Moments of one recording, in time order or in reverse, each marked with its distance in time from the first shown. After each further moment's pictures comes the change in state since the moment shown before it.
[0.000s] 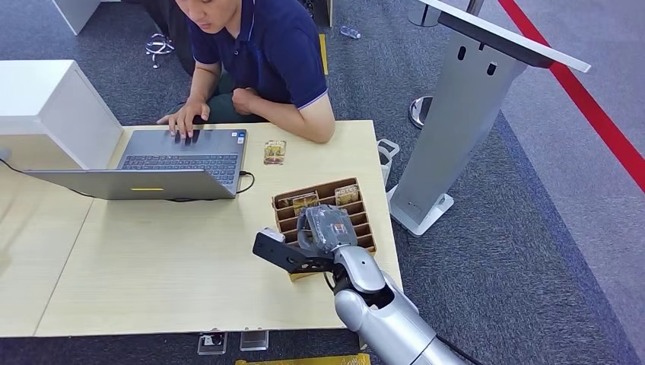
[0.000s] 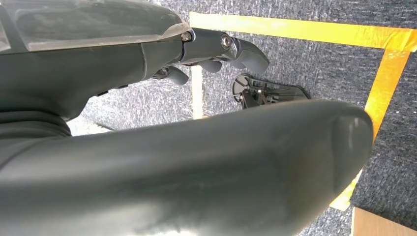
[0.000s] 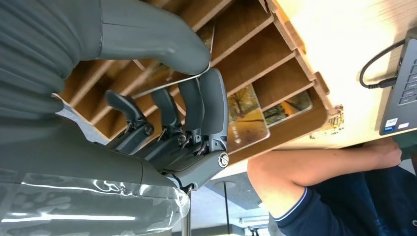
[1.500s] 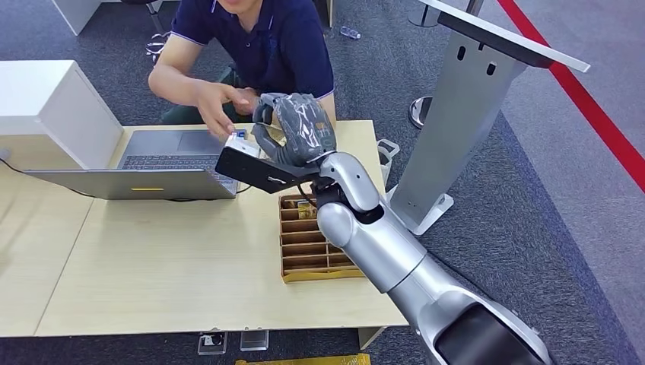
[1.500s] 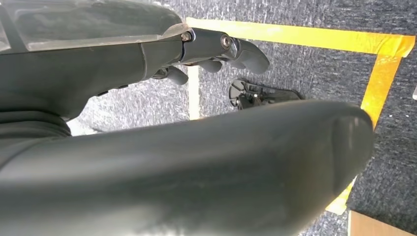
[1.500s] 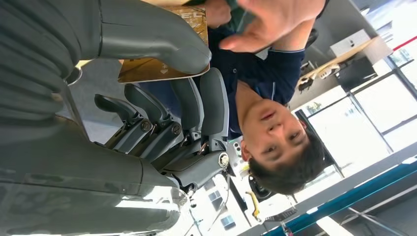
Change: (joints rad) left arm -0.008 -0.002 -0.001 0.000 -0.027 0.017 -0.017; right arm -0.415 0.095 0.002 0.131 -0.180 -0.223 -0.322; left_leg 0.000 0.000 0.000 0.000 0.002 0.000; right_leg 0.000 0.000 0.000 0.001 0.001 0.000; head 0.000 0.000
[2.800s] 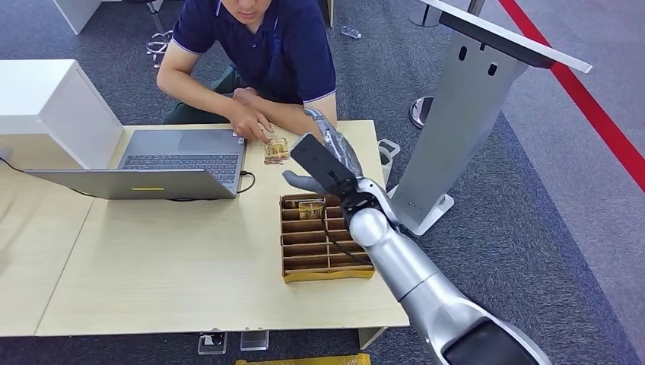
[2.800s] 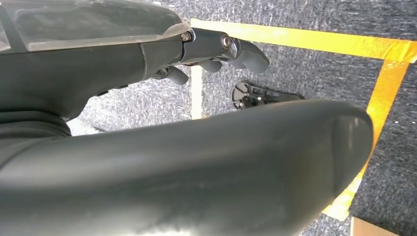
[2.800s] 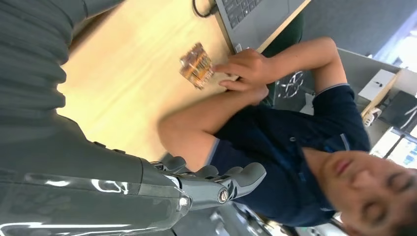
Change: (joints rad) left arm 0.015 -0.005 -0.016 0.000 0.041 0.022 -0.007; right arm 0.150 -0.065 -0.153 0.084 -0.457 0.089 -0.131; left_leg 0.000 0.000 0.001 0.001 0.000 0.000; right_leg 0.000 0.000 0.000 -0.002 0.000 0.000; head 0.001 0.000
